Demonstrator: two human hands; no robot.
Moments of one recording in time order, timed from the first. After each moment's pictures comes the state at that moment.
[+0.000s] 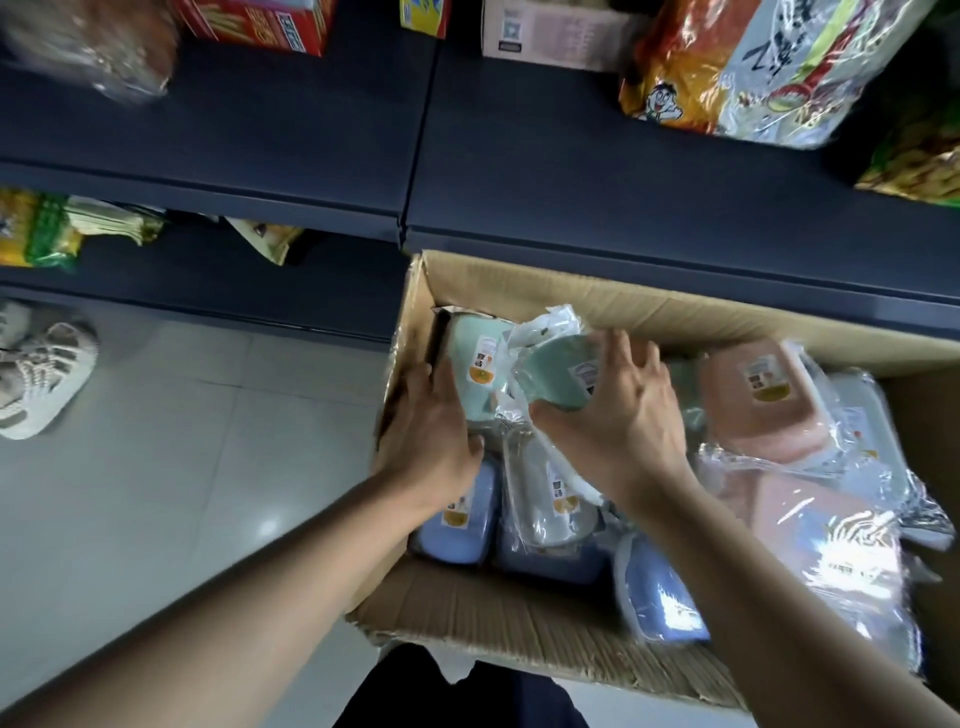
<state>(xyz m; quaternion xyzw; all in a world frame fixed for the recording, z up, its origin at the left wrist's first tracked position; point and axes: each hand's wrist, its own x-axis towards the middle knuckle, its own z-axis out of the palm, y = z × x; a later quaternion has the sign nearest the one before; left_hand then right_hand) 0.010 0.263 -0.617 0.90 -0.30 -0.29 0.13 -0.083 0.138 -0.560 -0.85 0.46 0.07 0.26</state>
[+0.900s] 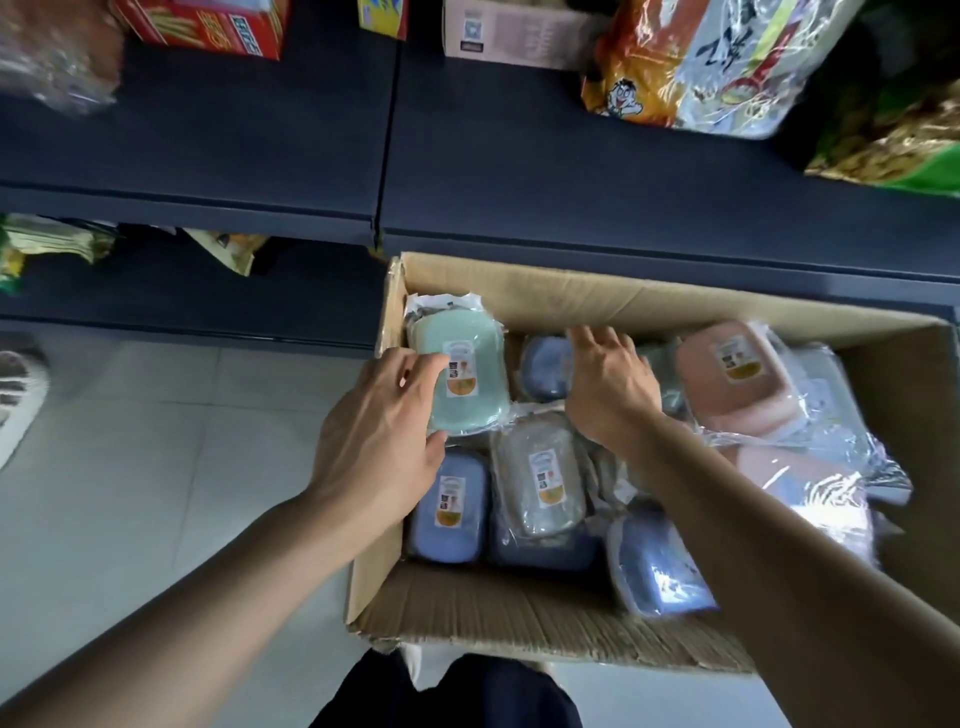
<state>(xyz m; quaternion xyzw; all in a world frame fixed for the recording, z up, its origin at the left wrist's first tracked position) 0.031 0.288 -0.566 0.87 -0.44 -0.19 0.12 -0.076 0.109 -0.605 -0.88 0.41 0.19 0.17</state>
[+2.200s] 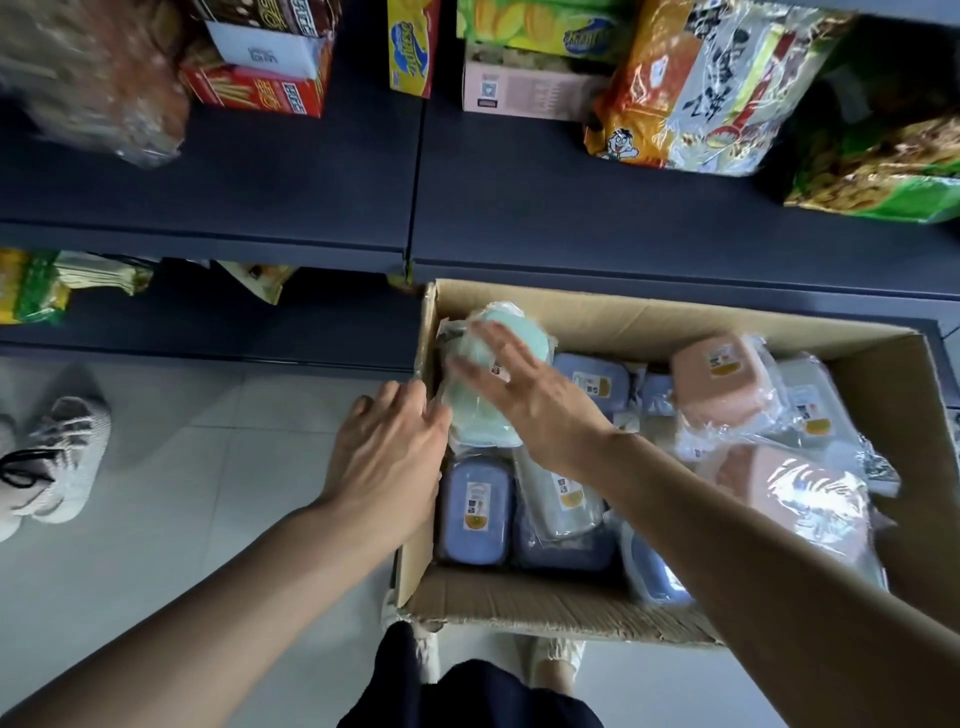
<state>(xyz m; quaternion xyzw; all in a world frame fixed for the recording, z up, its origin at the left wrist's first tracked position) 0.037 0.315 -0.533 0.84 -0.53 -0.13 -0.07 -0.050 0.164 -0.568 -0.98 0.10 0.16 0.12</state>
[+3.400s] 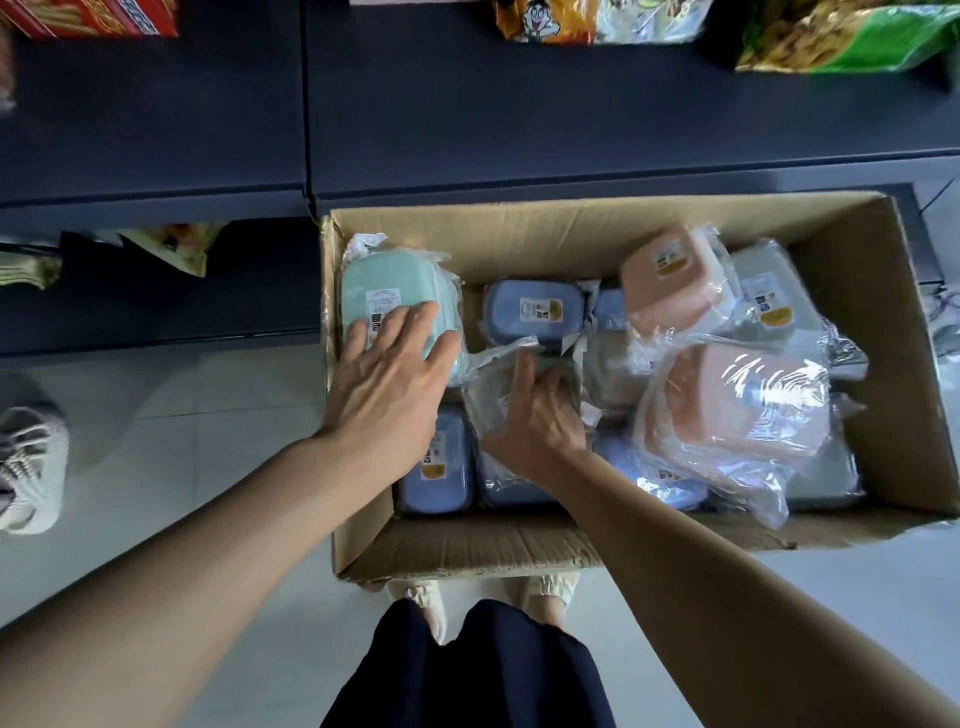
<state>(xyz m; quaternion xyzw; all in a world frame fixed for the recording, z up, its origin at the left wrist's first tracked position) 0.006 0.267 -0.576 0.79 -0.60 -0.12 -0.09 -0.124 0.189 -0.648 -0.81 0.48 0.20 0.28</state>
